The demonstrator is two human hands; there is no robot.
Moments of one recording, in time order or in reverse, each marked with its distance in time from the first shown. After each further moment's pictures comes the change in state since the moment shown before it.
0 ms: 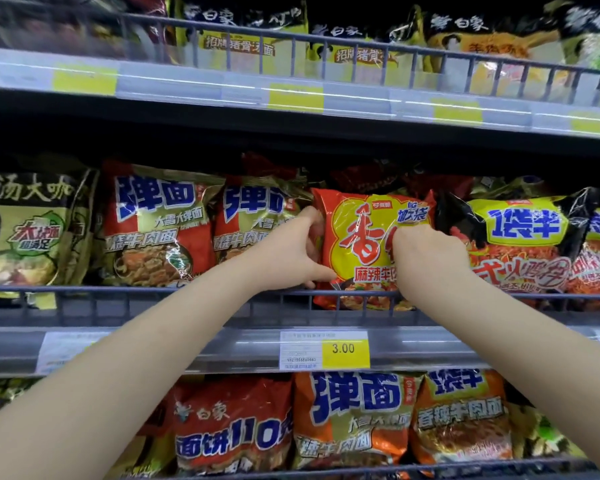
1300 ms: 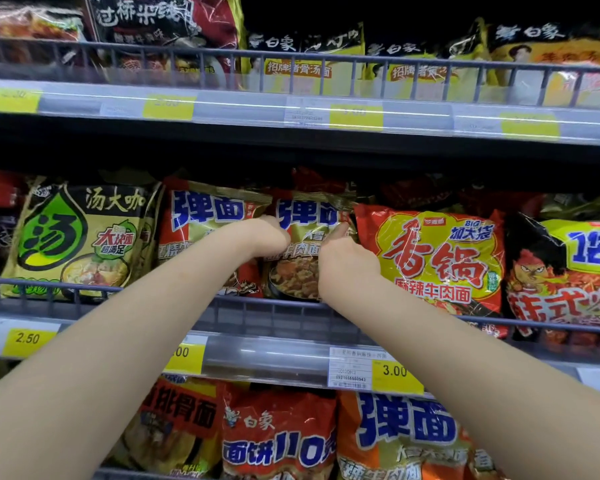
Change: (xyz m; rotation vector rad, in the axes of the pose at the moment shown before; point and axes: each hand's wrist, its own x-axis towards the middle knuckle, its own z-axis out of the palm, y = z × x) left_hand 0.010 -0.042 -0.065 0.200 0.165 -0.653; right_hand 0.034 -0.116 0.008 0.341 -0.047 -0.210
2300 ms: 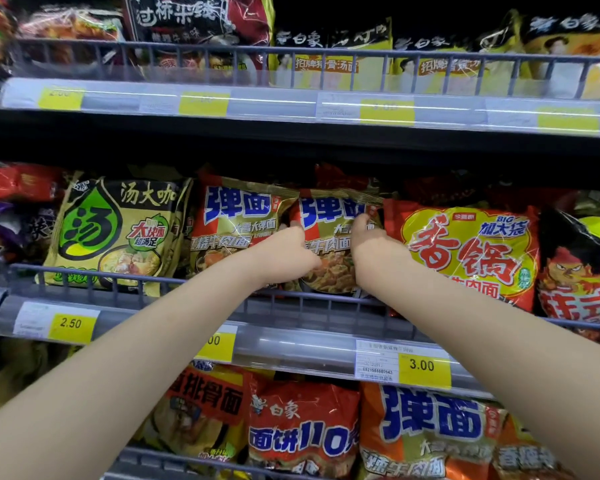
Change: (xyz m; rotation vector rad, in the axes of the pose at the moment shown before) left_hand -0.026 -0.027 0.007 -0.069 -0.075 0.229; right_hand 0.019 0.005 -0.002 -0.141 -0.096 0.038
